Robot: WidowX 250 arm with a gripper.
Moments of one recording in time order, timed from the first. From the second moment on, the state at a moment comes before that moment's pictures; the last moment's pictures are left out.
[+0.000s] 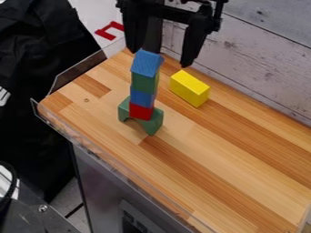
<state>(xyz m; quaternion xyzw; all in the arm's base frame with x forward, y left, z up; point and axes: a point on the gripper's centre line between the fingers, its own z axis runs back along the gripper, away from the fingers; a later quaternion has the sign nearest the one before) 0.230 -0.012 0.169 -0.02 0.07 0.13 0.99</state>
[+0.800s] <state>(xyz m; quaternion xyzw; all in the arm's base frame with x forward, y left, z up) 0.245 0.017 0.169 -0.02 0.10 0.16 0.98</state>
